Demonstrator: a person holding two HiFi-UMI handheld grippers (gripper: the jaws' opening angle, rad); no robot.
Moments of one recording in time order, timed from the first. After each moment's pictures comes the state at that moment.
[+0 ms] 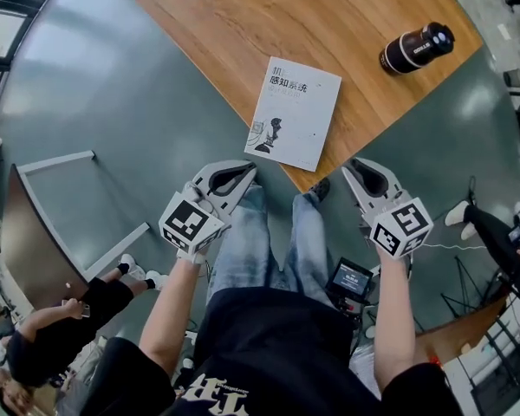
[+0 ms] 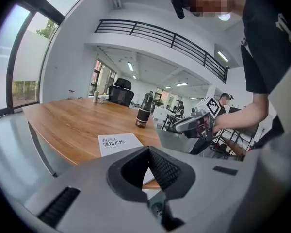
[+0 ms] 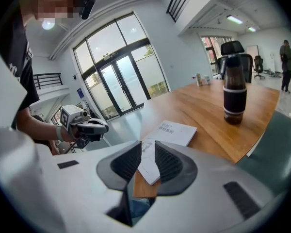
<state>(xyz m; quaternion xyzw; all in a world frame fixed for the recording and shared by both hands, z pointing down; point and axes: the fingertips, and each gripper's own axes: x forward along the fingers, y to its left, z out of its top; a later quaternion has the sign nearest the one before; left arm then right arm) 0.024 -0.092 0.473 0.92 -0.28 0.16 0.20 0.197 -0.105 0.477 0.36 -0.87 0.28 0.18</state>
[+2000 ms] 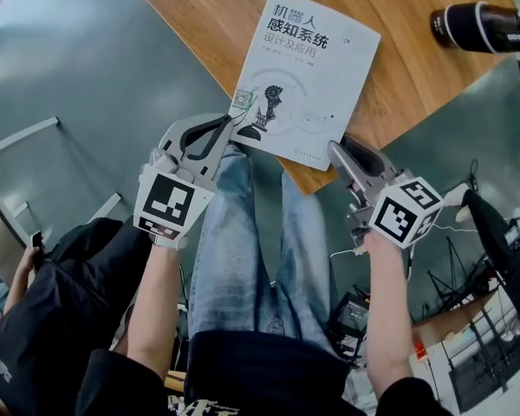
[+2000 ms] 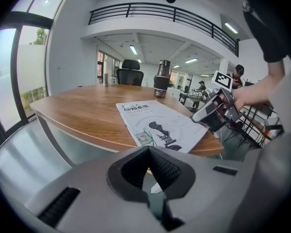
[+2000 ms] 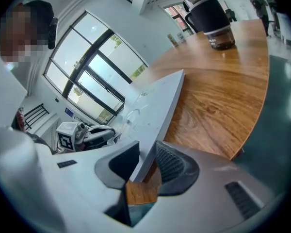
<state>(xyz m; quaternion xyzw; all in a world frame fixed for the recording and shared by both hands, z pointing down) 0.000 -0.139 0.628 0.88 -0.33 0.28 0.17 0.168 -0.120 0.633 0.36 -0.78 0.48 0.17</state>
